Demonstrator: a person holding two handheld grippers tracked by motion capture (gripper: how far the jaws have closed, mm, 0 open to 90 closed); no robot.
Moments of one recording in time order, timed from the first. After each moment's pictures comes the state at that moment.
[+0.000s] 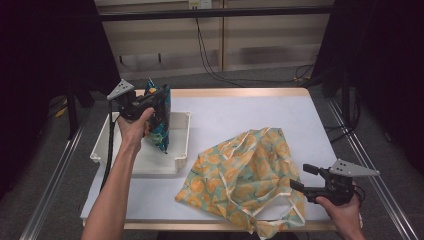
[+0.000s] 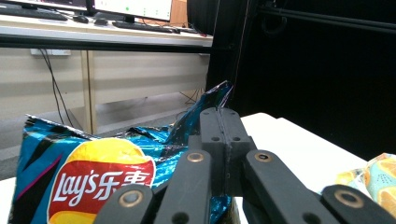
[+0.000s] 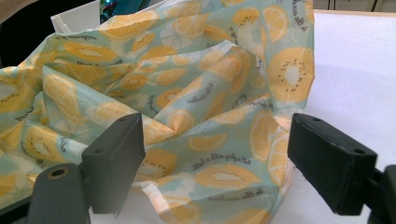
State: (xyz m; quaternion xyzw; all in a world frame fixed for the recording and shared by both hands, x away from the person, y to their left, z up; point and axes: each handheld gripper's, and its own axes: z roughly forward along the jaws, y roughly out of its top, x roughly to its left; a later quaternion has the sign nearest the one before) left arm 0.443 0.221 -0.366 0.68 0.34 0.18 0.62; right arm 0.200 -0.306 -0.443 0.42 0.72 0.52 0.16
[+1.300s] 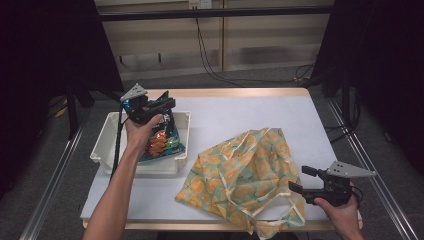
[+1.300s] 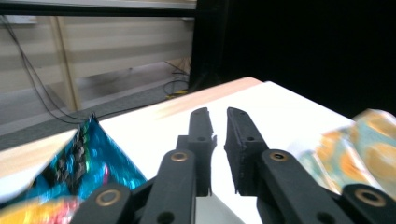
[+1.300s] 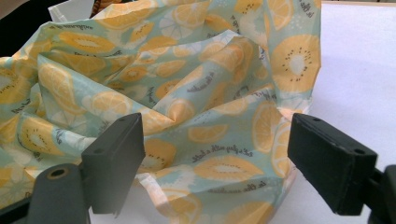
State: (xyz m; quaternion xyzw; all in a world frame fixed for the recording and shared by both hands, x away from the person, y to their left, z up) left arm 0.430 0.216 -0.377 0.74 0.32 0.14 0.57; right arm 0.201 -0.304 -0.450 0.42 0.73 0.51 0.15
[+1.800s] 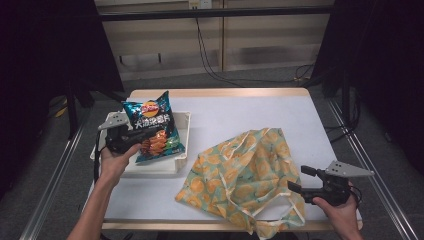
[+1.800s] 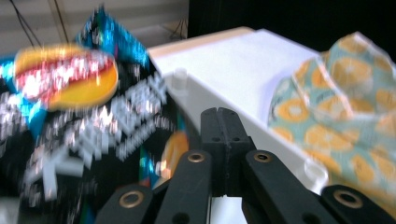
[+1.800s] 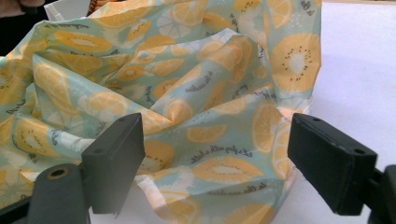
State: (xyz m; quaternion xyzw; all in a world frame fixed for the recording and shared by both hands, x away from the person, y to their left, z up) left arm 0.366 0.266 -0.404 0.79 0.33 0.13 0.51; right arm 0.203 -0.302 -0.451 0.42 0.73 0.51 0.16
